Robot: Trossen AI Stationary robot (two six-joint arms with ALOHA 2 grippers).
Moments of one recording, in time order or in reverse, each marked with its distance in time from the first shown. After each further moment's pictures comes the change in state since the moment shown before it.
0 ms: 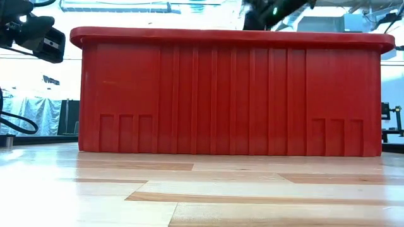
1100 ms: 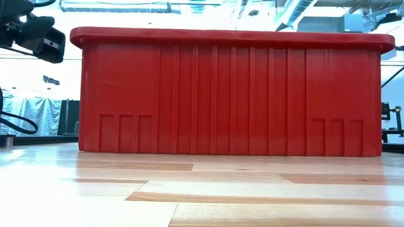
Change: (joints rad) left arm 0.000 0.000 0.000 0.000 0.000 0.000; right arm 0.770 -0.642 -0.062 -0.346 0.151 0.501
